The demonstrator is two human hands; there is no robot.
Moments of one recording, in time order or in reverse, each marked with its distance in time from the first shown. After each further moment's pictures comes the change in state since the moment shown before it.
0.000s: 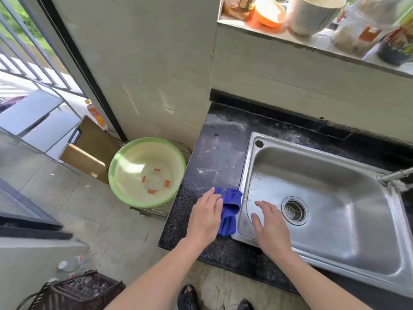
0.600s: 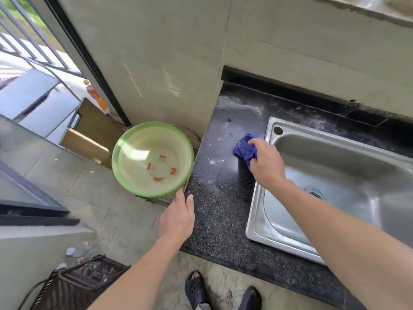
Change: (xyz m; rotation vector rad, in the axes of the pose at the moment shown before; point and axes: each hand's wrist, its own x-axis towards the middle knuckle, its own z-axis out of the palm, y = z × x) left_hand 0.003 -0.082 -0.027 0.352 0.029 -0.375; right_hand 0.146 -0.064 0.012 -0.146 0.011 -0.223
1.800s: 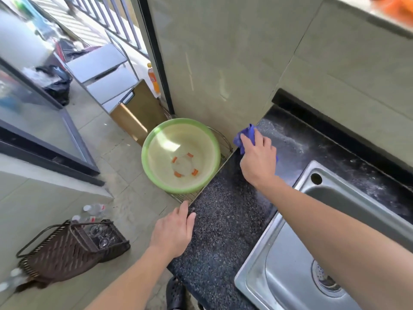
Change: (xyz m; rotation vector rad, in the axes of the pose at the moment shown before) left_hand 0.000 0.006 0.003 0.161 -0.011 -0.101; right_hand 0.106 -0.064 0.034 -0.204 -0.003 -0.411
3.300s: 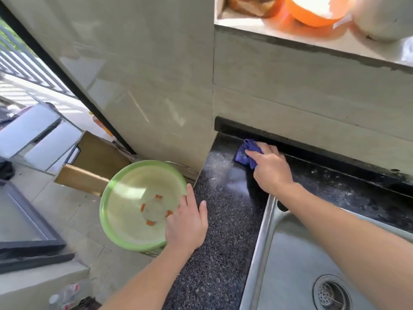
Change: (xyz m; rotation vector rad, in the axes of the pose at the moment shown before) left_hand 0.155 0.144 -0.039 0.040 0.079 0.072; right_hand 0.051 0.159 -0.011 0.114 -0.021 0.220
